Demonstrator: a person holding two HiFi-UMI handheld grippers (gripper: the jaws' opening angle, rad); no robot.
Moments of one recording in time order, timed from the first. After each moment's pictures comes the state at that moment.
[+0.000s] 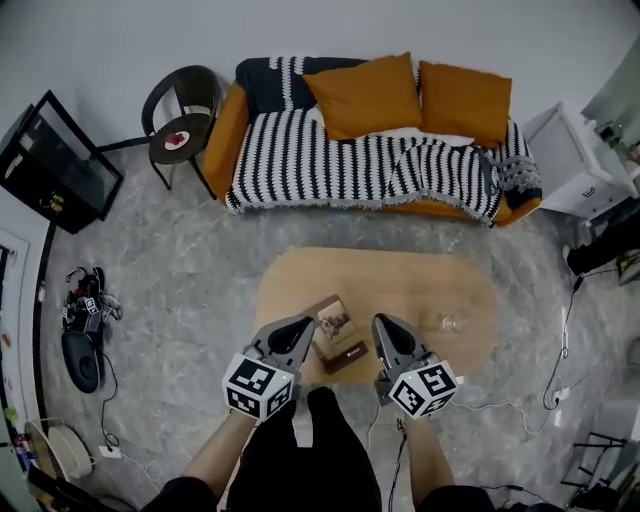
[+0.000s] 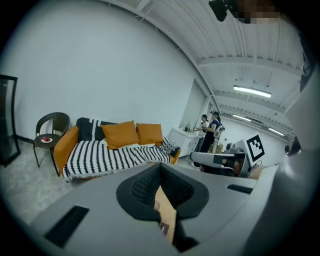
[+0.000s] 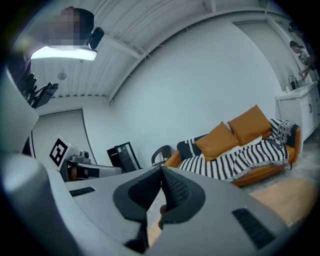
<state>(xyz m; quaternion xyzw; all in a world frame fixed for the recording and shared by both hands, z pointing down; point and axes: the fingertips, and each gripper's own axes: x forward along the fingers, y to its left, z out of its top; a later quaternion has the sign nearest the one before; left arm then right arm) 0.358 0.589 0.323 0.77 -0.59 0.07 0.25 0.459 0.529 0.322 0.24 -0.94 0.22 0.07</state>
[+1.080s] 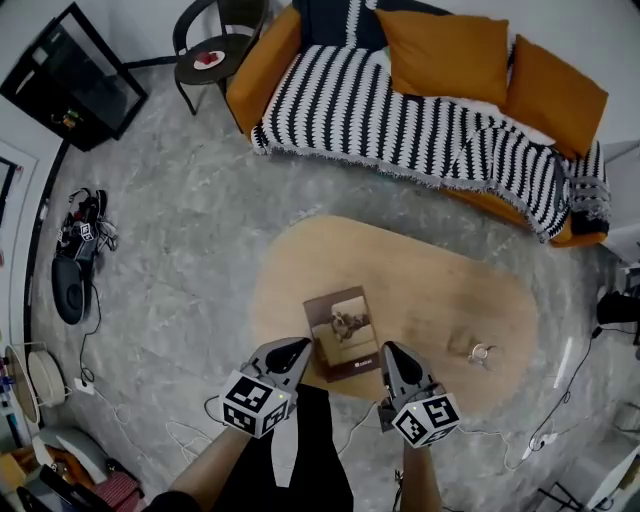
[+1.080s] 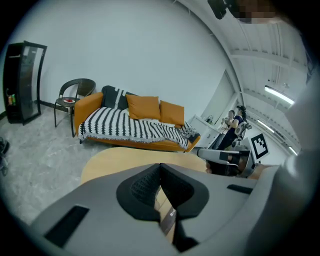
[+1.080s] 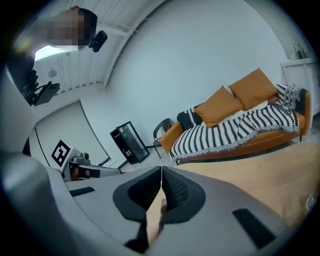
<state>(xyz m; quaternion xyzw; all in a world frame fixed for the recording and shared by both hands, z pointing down) 0.334 0.595 0.545 0.67 -0.63 0.07 0.38 0.441 0.509 0.538 0.17 -0.93 0.29 0.17</state>
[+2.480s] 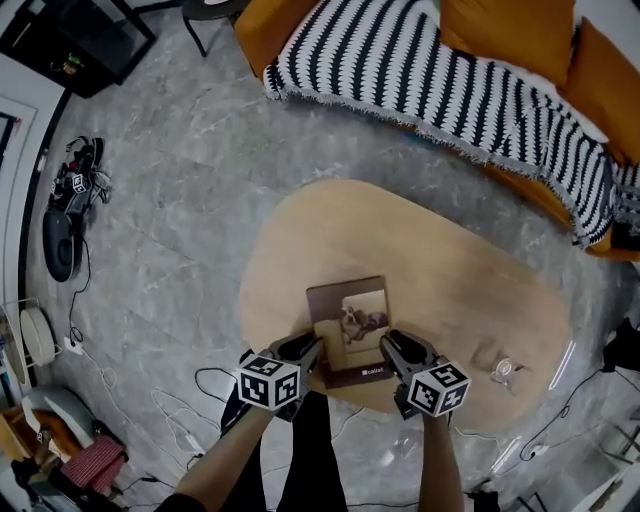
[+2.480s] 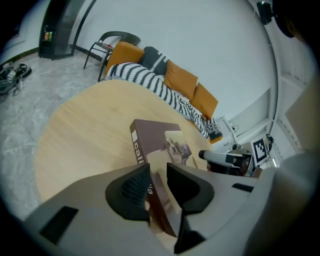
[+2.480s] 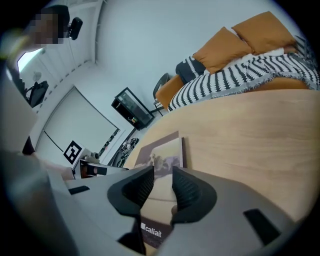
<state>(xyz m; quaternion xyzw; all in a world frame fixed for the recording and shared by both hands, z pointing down) 0.360 0.623 0.789 0.53 -0.62 0.00 0.58 0.445 0.513 0.768 0.05 -0.86 0.38 0.34</state>
